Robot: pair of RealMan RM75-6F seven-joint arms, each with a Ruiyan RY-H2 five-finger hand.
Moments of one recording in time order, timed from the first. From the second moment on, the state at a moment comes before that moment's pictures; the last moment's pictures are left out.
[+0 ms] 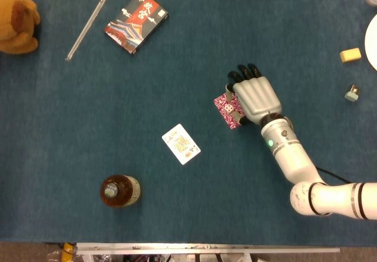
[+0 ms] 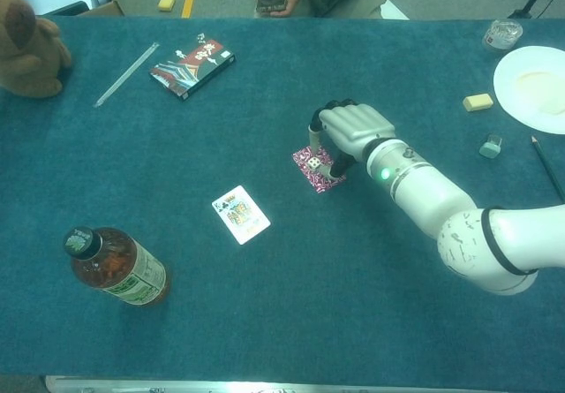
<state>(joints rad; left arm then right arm) 0.03 -1.07 0.02 -1.60 1.61 1.62 -0.05 0.81 -1.82 0.18 -1.47 -0.69 1.01 -0.77</state>
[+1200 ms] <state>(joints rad) 0.04 -1.08 0.02 -1.56 1.59 1.62 -0.08 0.77 -1.70 0.15 -1.59 -0.78 1.07 -0.69</state>
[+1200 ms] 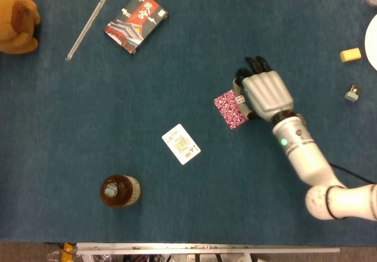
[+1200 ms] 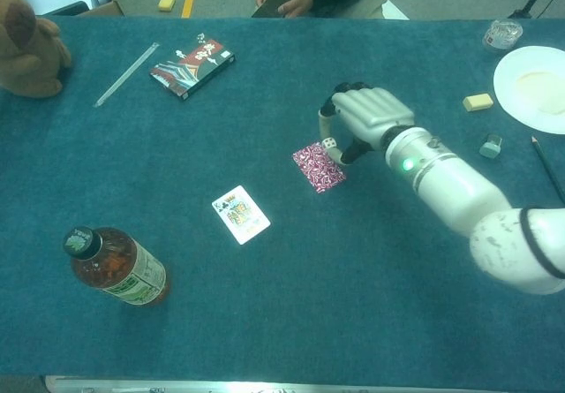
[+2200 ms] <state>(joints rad) 0.04 -1.08 0.01 -1.57 1.60 1.62 -0.07 0.61 -1.68 0.18 -1.50 -1.37 1.36 -0.17</state>
